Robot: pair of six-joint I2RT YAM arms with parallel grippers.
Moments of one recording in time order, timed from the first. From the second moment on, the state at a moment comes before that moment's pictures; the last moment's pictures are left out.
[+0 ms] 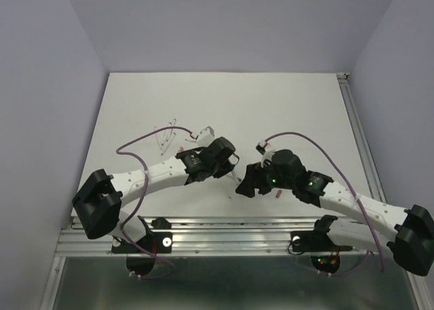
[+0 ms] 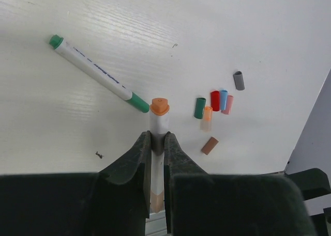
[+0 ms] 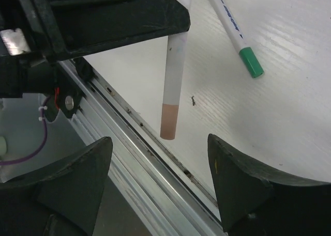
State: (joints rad) left arm -0.98 1.43 0.98 -0.43 -0.31 -1.31; right arm 0.81 0.97 0.55 -0.15 -0.27 0.60
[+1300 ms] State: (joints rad) left arm -0.77 1.41 1.07 -0.43 -0.30 -1.27; right arm 0.81 0.75 0.49 -0.19 -0.39 0.71
